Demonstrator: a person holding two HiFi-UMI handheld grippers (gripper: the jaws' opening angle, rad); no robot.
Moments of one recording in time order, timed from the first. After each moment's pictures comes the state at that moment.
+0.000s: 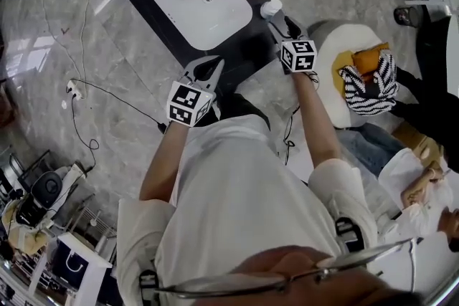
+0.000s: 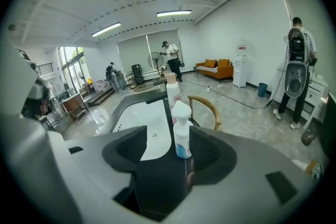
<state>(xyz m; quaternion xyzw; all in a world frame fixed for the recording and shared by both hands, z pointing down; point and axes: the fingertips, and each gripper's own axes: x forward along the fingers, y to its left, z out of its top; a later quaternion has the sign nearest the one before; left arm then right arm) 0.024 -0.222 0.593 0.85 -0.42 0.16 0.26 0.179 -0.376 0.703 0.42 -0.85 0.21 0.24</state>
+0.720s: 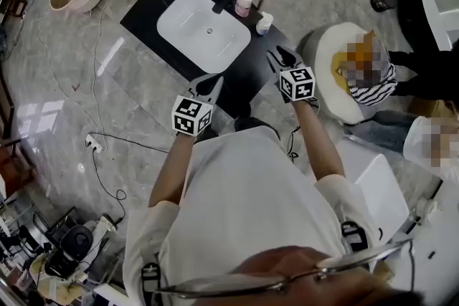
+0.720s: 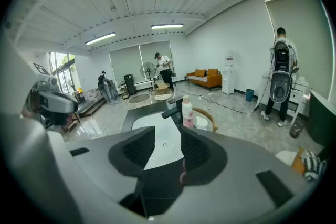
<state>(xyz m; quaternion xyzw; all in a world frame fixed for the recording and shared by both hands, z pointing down) -0.027 -0.200 0.557 0.89 -0.35 0.15 0.23 0.145 -0.283 0.608 0.48 -0.83 0.20 0.20</state>
